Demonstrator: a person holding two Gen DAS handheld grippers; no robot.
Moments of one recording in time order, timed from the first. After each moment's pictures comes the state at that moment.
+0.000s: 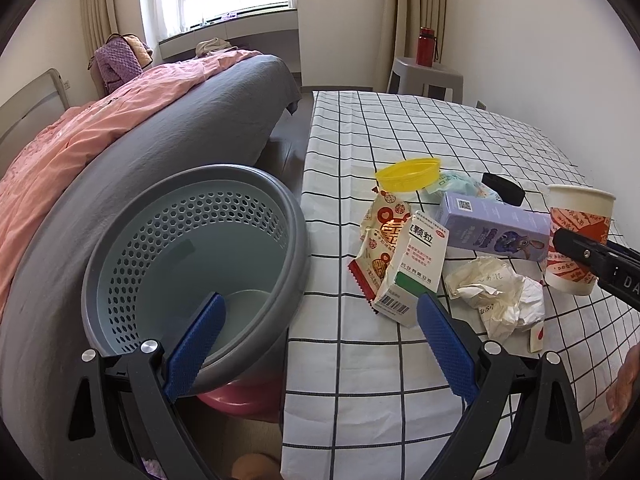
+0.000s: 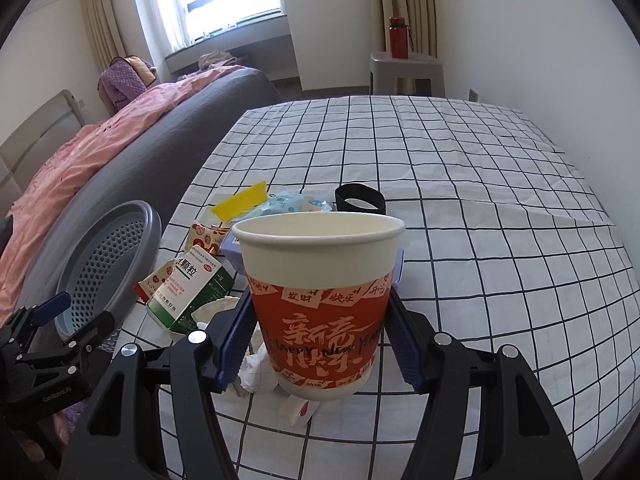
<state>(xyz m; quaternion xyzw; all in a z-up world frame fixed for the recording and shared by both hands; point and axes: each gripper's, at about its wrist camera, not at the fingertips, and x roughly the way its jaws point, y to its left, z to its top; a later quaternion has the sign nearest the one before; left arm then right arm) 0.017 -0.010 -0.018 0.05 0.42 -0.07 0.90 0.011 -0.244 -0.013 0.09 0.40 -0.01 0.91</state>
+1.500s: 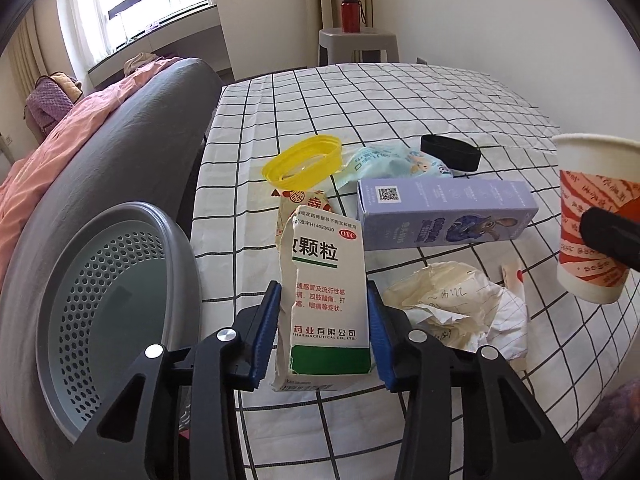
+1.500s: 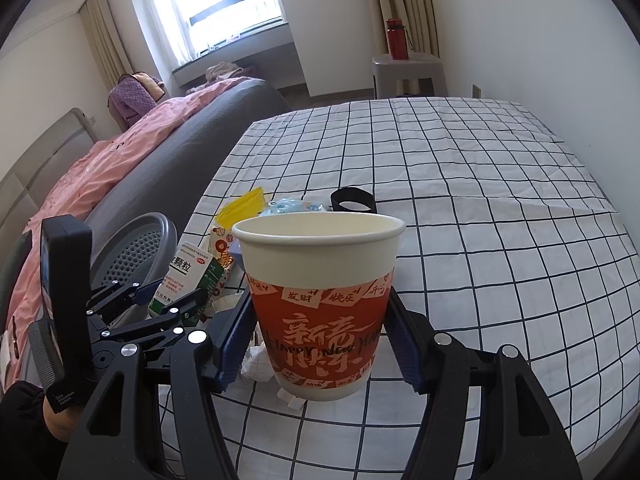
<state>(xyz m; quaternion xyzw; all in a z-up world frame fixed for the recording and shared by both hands) 0.050 -0.082 -0.040 0.12 0.43 -0.17 0.88 -0.006 -0.265 -0.003 0.12 0.39 0.01 0.91</state>
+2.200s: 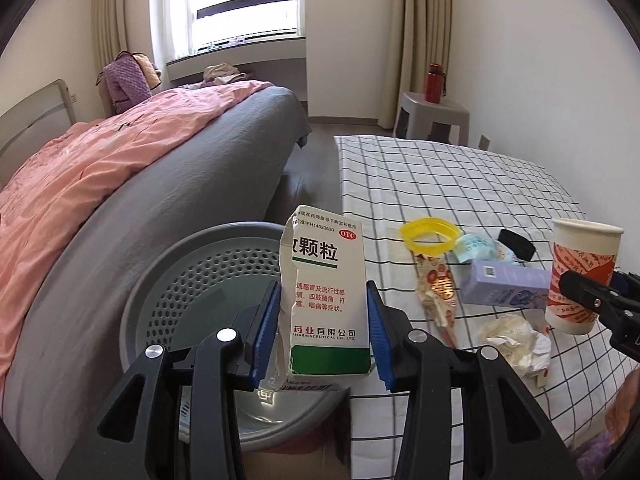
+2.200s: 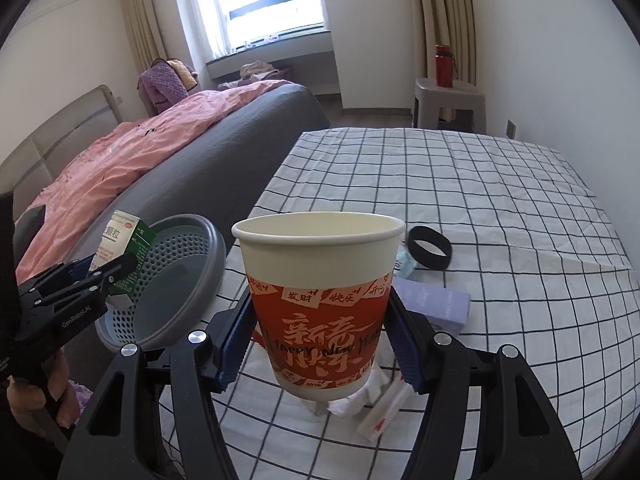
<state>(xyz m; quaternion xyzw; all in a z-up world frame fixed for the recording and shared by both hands) 0.043 0.044 0.025 0.04 0.37 -0.06 0.93 0.022 -0.188 0.027 0.07 0.37 0.06 0.92</state>
